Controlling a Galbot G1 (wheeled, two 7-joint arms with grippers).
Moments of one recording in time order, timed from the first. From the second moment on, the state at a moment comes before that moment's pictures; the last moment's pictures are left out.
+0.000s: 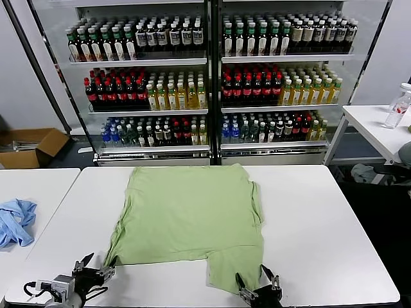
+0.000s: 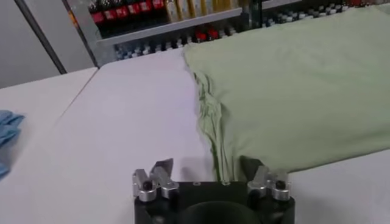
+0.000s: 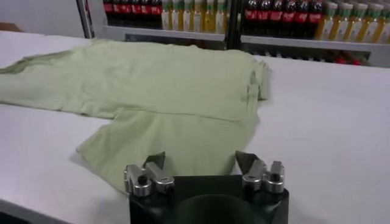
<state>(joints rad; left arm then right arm) 1.67 -1.08 -0.71 -2.06 -0.35 0.51 0.00 -1.67 1.09 0.19 2.13 0.28 -0.29 0.25</state>
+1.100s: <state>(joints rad) 1.78 -1.06 -0.72 -2.18 -0.40 0.43 0.02 -1.80 0.97 0.45 2.31 0.39 -0.31 0.12</state>
